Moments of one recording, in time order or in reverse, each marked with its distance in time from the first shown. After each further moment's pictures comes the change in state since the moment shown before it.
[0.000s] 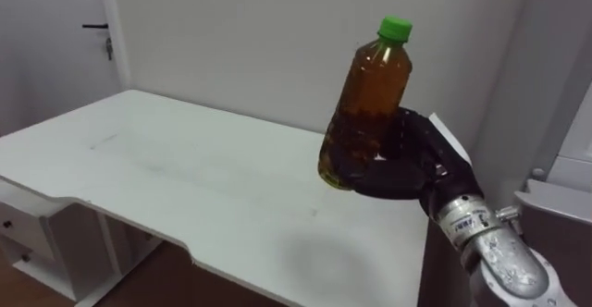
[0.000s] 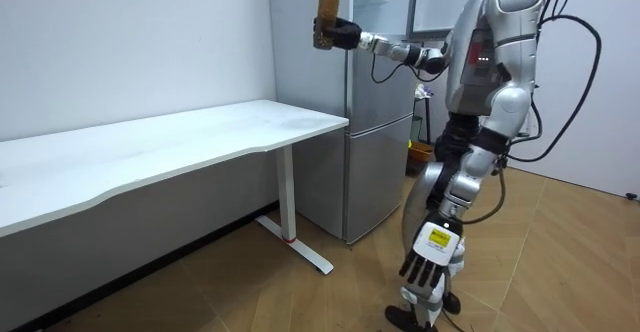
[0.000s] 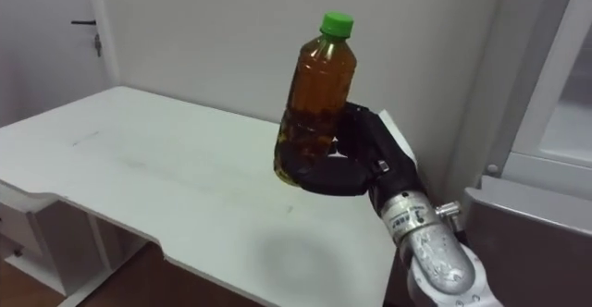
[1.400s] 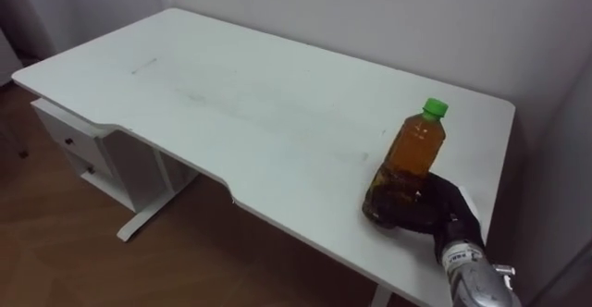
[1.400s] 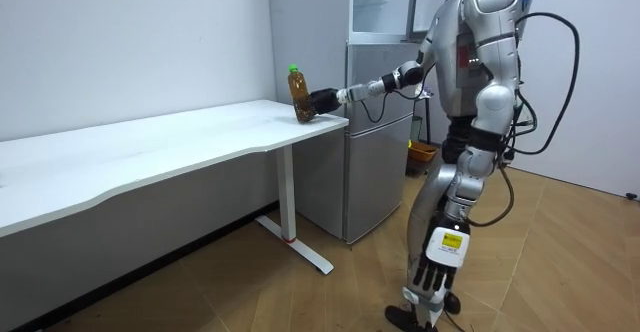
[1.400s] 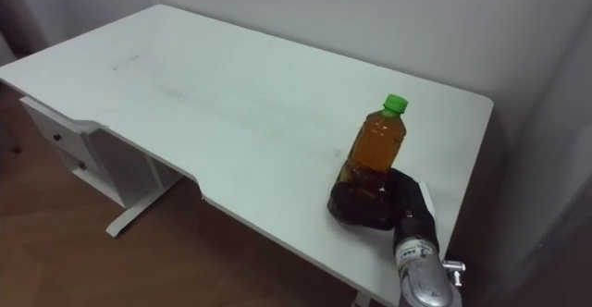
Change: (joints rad) left arm -0.161 -0.005 -0.202 0.099 -0.356 -0.071 0.065; right arm -0.102 0.126 0.000 0.668 0.128 -0.113 -0.206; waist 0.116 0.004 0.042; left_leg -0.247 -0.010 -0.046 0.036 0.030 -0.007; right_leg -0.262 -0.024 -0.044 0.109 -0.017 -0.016
